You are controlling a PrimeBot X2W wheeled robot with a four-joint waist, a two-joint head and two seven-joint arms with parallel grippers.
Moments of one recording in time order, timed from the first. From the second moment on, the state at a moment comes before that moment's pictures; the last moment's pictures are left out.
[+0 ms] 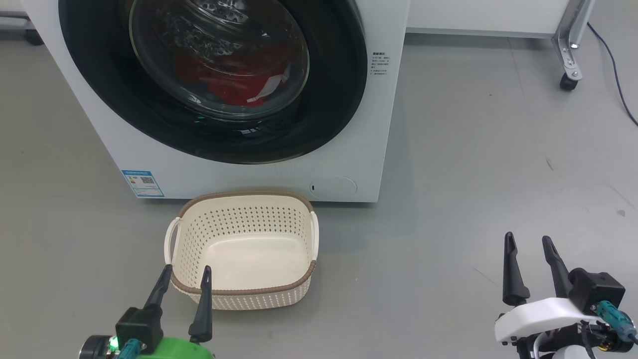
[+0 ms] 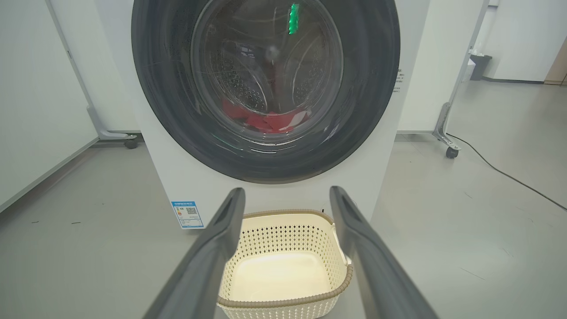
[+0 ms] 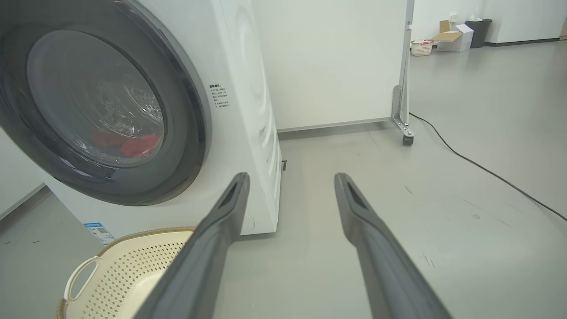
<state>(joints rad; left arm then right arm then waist) 0.02 0.04 -0.19 0.23 -0.28 0.00 -0.25 0.07 -0.07 0.08 0.13 0.37 0.01 -0.20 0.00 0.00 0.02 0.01</state>
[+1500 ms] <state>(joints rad) -0.01 0.04 -0.22 0.31 -0.33 0.04 -0.25 0.06 -0.07 0.10 0.19 0.36 0.02 -0.19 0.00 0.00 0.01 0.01</state>
